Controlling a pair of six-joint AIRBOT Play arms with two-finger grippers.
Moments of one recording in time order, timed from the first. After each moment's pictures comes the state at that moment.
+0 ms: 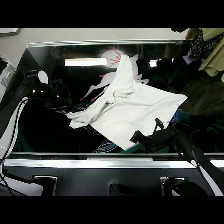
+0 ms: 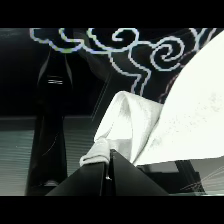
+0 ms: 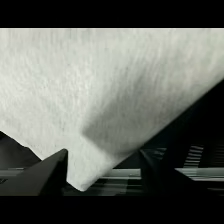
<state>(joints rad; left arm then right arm) -0.11 -1.72 1.60 1.39 -1.58 -1.73 0.31 -1.07 0.50 2.23 -0.82 -1.14</state>
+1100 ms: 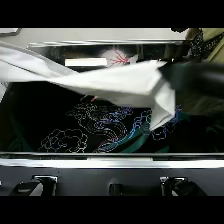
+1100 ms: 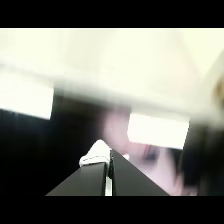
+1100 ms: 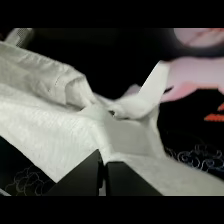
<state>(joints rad) 0.07 -0.75 1.60 1.30 -0.93 -1.72 0.33 -0.85 1.69 1.89 -1.25 -1.42</state>
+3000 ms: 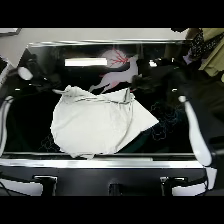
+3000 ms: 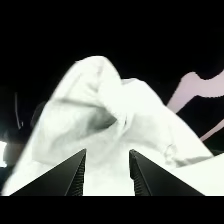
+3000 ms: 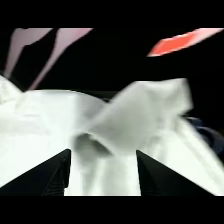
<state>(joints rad) 0.05 -1.65 1.60 1.33 -0.98 -1.76 0.13 -1.66 1.61 2.07 -1.02 -1.49</state>
